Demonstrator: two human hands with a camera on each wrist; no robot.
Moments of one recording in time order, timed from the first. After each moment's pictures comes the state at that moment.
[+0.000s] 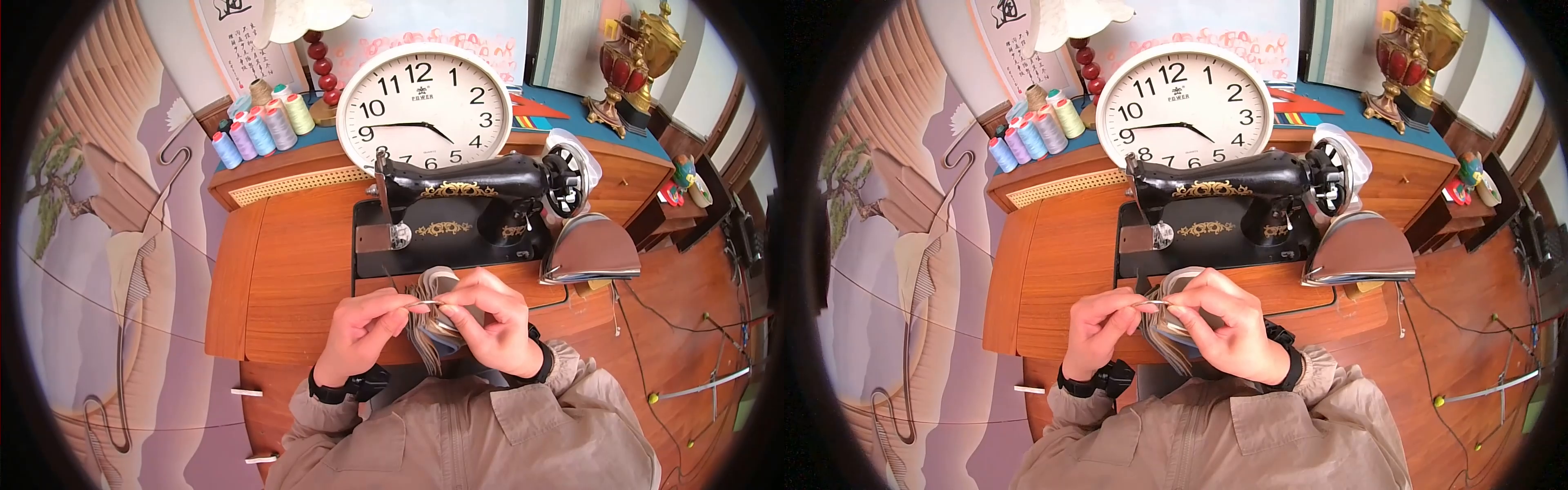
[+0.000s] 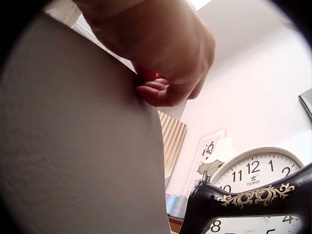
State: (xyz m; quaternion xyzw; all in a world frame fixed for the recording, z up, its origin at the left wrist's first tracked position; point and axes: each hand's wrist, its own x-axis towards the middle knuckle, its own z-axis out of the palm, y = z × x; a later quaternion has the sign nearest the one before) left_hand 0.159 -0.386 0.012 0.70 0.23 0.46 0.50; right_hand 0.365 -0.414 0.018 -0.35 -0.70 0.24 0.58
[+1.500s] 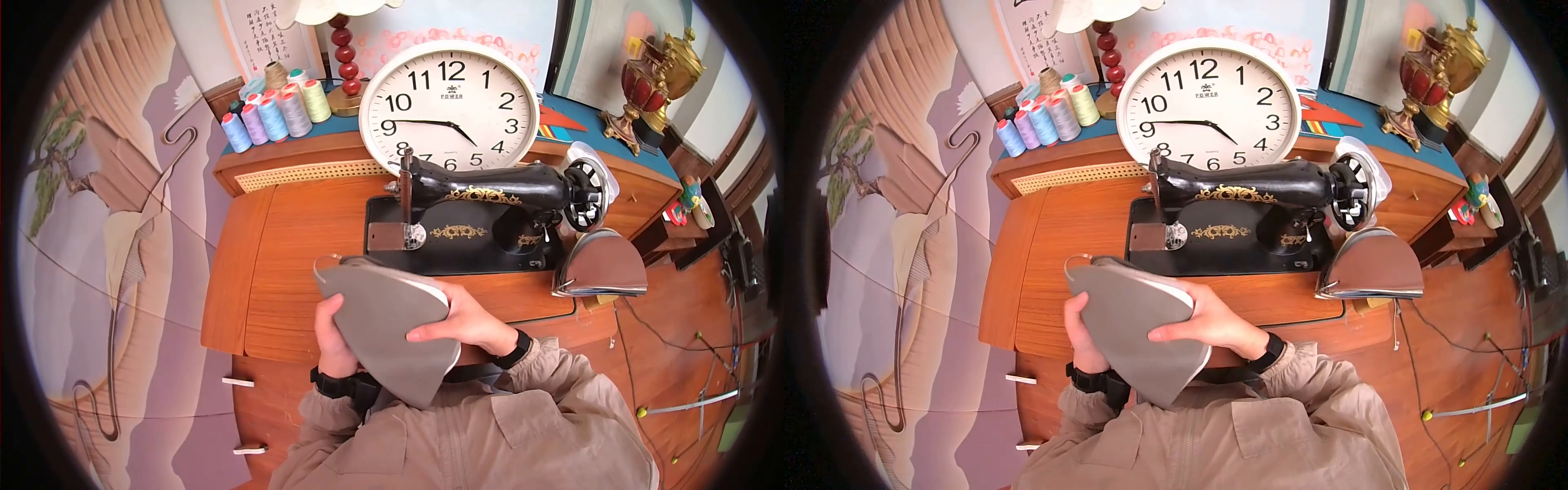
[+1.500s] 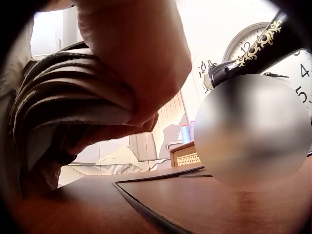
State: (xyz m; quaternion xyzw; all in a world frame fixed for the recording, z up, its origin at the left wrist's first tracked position) left_hand 0.132 -0.378 -0.045 0.24 0.22 0.63 0.71; right_hand 0.335 -0.362 -0.028 -0.27 -0.57 0.68 0.37
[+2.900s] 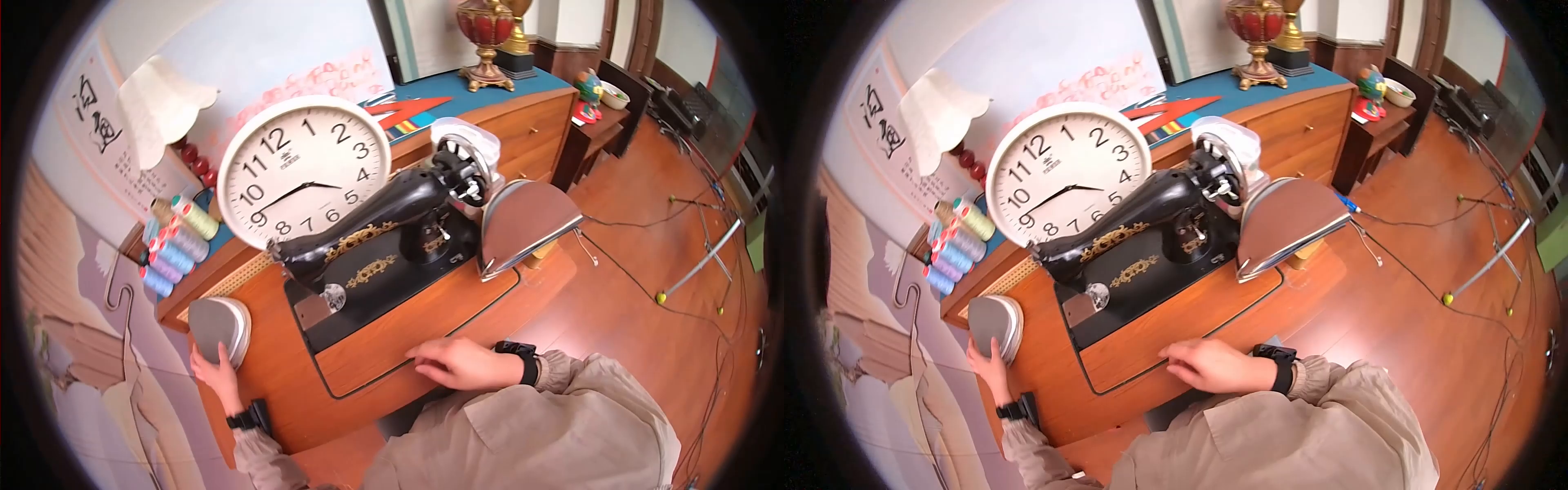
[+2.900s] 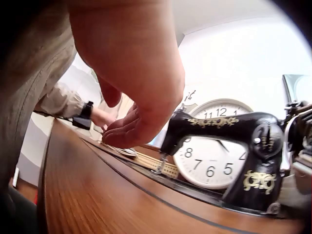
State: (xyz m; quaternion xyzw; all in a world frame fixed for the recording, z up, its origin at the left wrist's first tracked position) left_hand -0.060 -0.199 -0.111 0.62 0.68 0.37 -0.13; right_hand 0.399 -0.439 -0.069 -0.48 -0.73 0.29 0.39
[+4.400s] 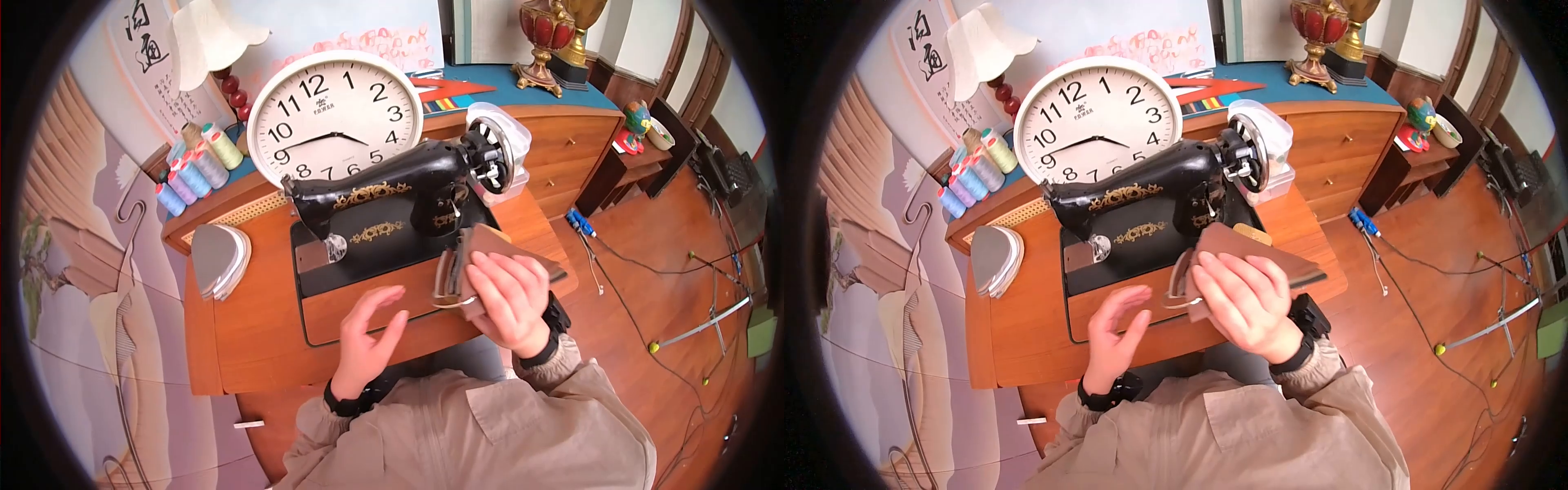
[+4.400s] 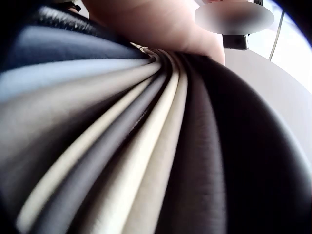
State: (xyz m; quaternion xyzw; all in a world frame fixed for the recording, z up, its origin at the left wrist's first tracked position) left_hand 0.244 -0.394 -0.046 0.70 0.31 0.46 0.44; right_hand 0.463 -0.446 0.003 -0.46 -0.71 -0.35 0.40
